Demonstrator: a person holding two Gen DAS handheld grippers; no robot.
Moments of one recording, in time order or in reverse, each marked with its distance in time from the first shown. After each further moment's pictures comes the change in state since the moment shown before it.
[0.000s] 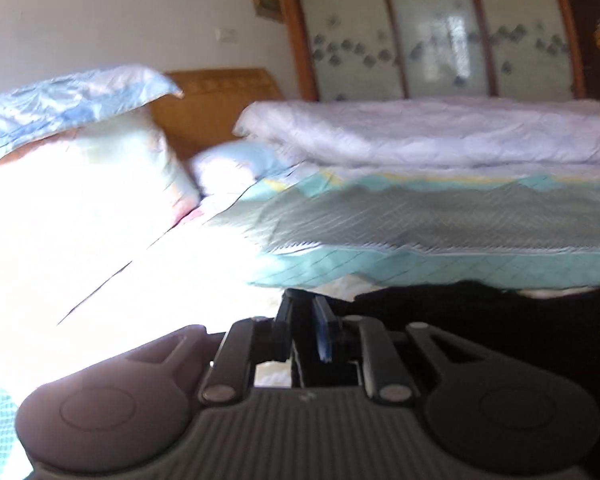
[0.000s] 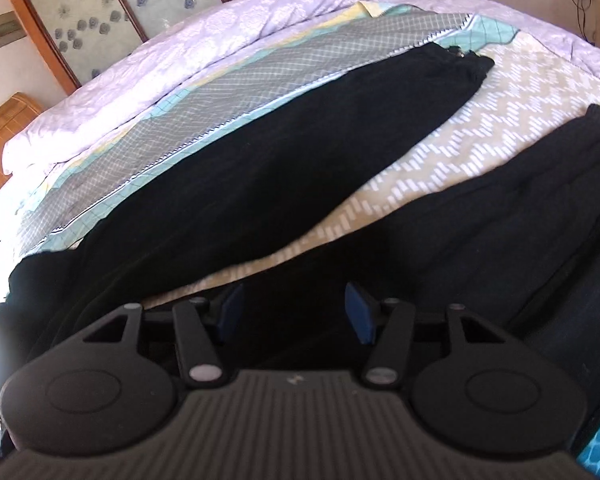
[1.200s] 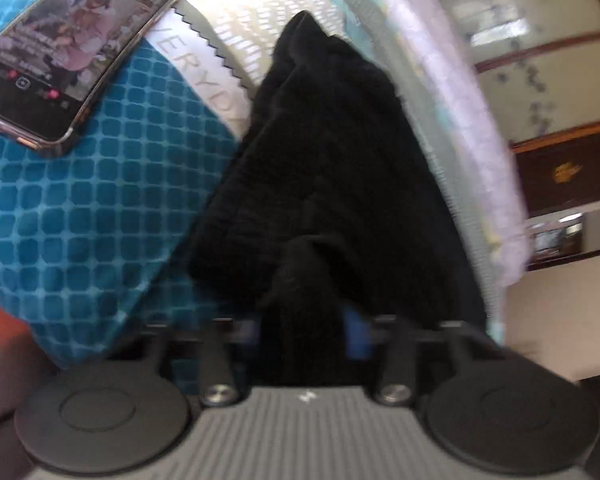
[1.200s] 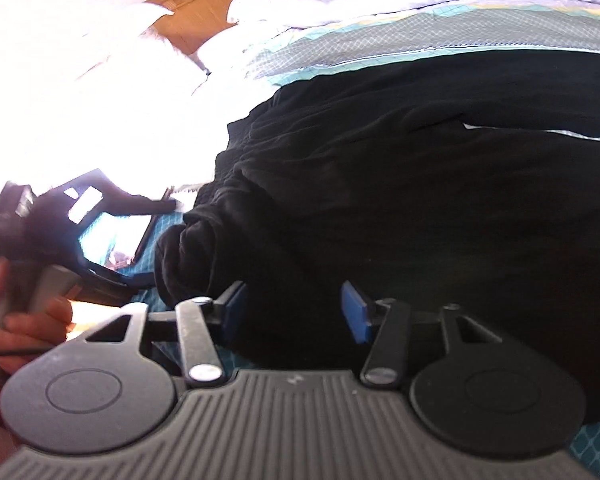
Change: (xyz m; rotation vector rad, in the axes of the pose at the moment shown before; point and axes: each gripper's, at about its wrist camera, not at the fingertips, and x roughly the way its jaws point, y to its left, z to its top) left arm -0.088 0.078 -0.149 -0.730 0.647 -0.655; right arm -0.059 0.137 -0.124 -0.405 0.233 0.507
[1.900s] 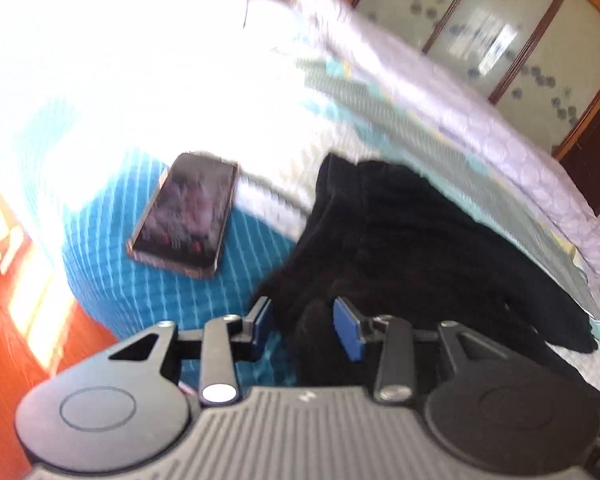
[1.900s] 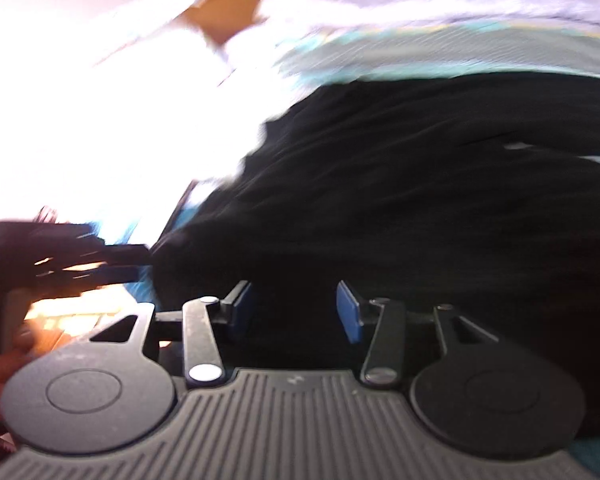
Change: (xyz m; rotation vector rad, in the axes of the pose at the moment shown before) left arm -0.100 -0.040 -0.045 0.282 -0.384 0.275; right arm 0.003 0.022 0.001 -0.035 -0.052 -0.025
